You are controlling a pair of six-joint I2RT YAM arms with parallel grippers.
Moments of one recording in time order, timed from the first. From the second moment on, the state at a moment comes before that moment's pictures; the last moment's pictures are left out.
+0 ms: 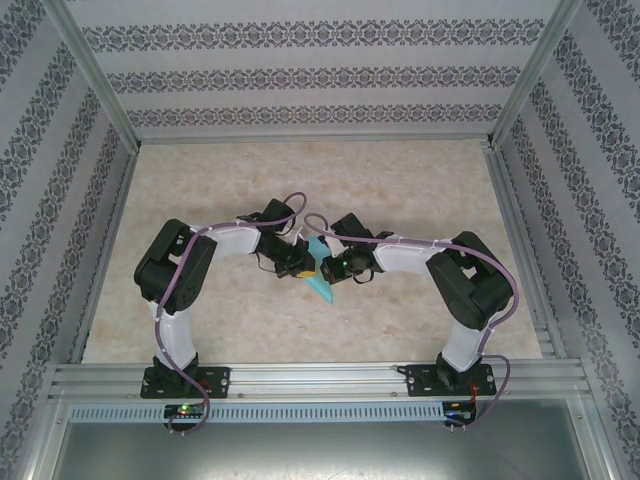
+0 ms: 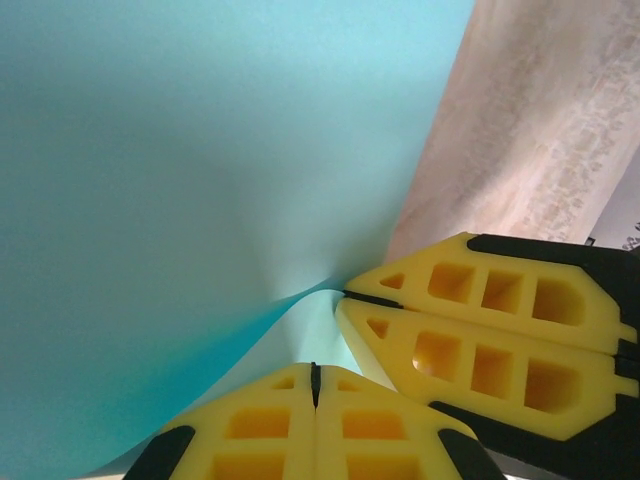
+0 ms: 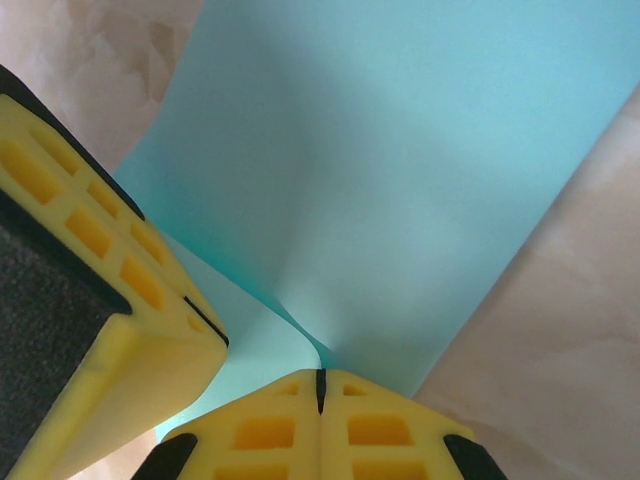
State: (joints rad) left arm -0.48 1.92 1.09 -0.39 0.74 -0.68; right arm 0.65 1.78 0.93 -0.25 -0.33 0.28
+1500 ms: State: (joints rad) left arm -0.48 1.91 1.01 -0.32 0.72 -0.66; right arm 0.64 1.55 0.85 -0.31 -0.67 0.56
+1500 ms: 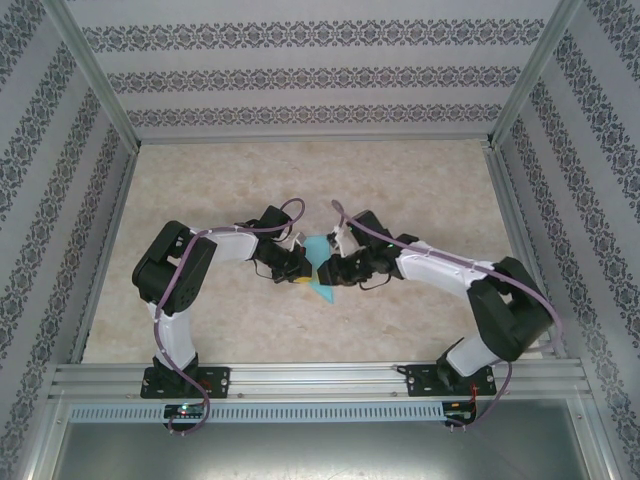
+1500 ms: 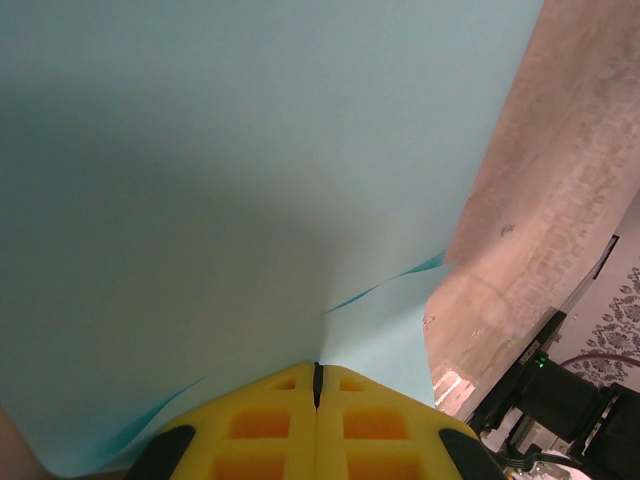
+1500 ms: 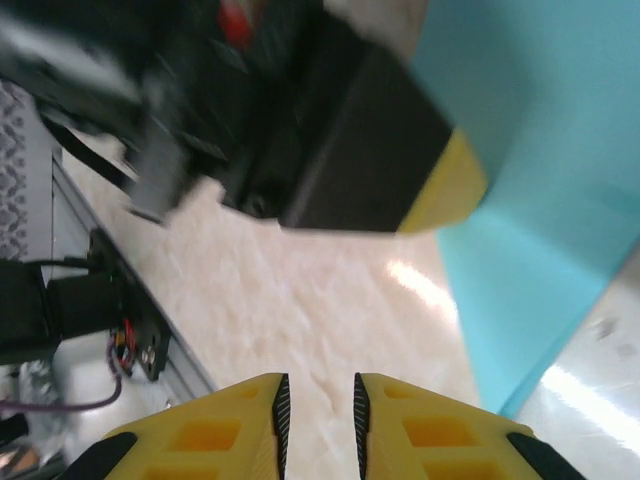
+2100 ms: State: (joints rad) left arm -0.48 1.91 1.01 -0.32 0.72 -0.65; right arm 0.66 1.77 0.91 -0.34 -0.65 0.59
